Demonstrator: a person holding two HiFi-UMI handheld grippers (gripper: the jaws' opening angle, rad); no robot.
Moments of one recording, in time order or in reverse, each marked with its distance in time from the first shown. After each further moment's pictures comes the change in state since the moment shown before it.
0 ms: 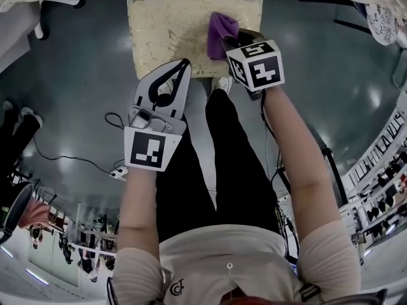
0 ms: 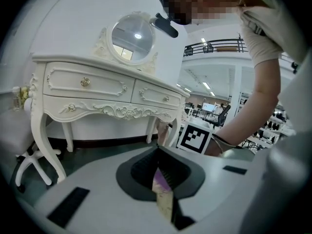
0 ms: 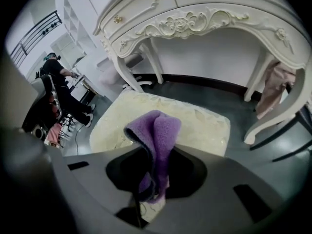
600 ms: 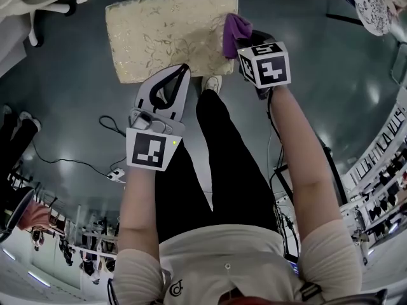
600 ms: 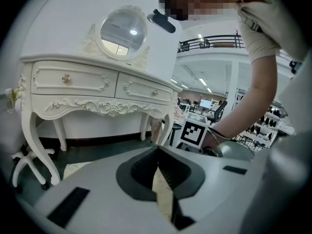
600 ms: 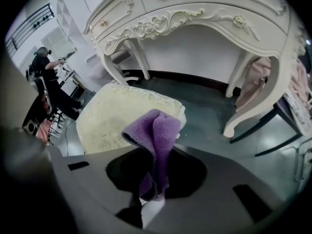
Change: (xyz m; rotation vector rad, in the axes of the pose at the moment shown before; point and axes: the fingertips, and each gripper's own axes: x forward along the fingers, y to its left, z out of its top) left arm 0.029 -0.059 -0.010 0.097 0.062 -0.060; right arm -0.042 -0.086 -0.046 0.025 0.038 -0.117
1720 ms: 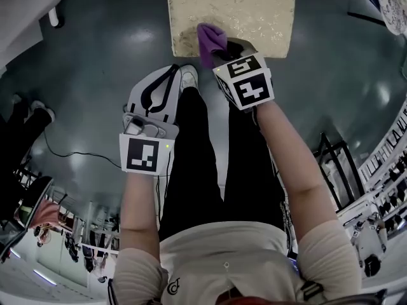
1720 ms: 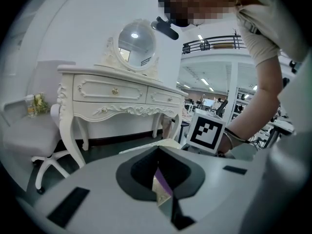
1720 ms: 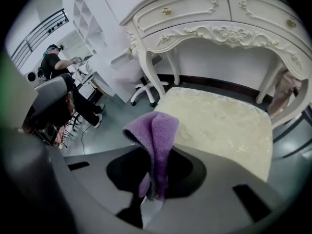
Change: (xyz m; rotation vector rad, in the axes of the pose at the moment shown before) left arm -0.166 0.097 -0.040 -0.059 -0.022 0.079; right arm 0.017 0.259 0.027 -0.051 -0.062 0.146
